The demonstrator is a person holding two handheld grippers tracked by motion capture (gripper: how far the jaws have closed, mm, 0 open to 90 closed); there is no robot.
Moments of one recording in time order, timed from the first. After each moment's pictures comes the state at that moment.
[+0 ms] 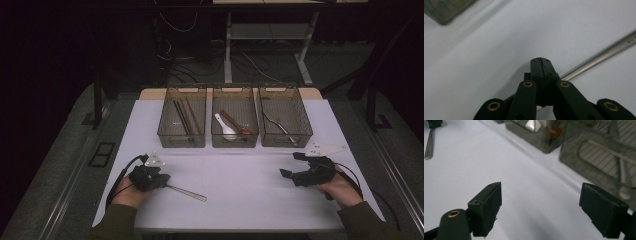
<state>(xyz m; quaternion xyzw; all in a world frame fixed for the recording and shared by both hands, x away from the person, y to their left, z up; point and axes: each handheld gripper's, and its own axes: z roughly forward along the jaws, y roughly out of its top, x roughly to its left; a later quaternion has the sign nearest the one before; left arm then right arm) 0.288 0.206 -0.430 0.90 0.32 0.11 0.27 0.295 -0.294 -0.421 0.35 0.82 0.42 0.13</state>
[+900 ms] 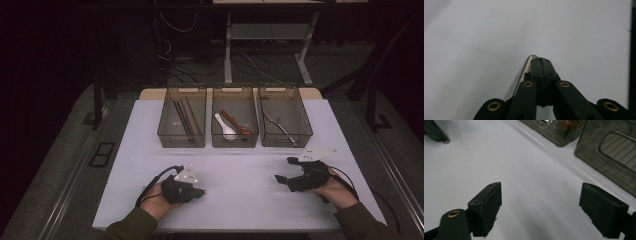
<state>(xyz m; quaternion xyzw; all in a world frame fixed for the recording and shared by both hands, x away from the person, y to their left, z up) 0.281 0.120 -0.440 0.92 0.19 0.04 0.34 0.293 -0.283 -0.430 0.34 0.84 0.41 0.12</state>
